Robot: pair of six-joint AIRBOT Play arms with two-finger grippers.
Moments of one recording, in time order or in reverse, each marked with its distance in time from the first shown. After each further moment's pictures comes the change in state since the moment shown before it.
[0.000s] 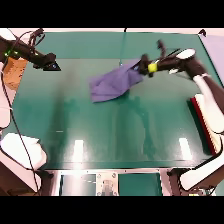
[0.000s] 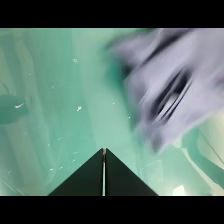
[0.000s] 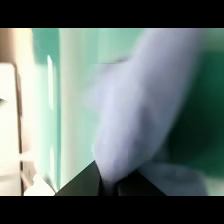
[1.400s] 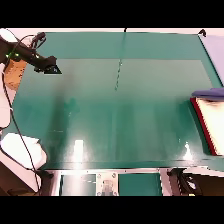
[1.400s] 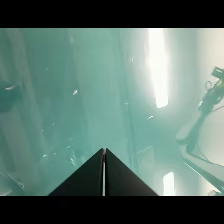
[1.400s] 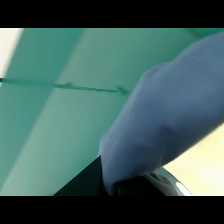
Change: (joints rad) left arm 0.000 0.000 -0.030 -0.001 -0.045 -0.024; right arm -1.156 0.326 0.047 -0.311 0.343 0.168
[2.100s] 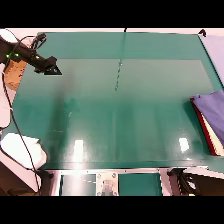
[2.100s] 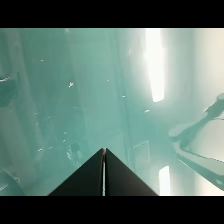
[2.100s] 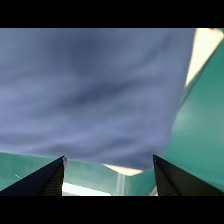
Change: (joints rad) left arm 0.000 0.000 -0.003 -0.008 -0.016 -0.003; right arm -0.023 0.058 -0.478 -0.630 0.041 0.136
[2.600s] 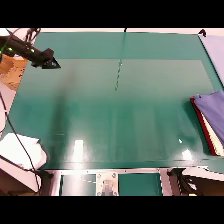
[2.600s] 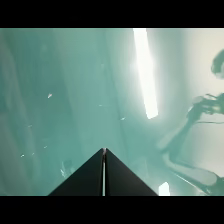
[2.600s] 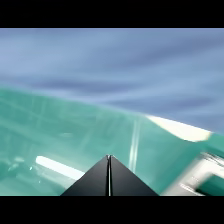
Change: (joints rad) left arm 0.000 0.097 0.003 -0.047 0.011 -0.019; right arm 0.200 0.009 0.195 0.122 0.171 0.057
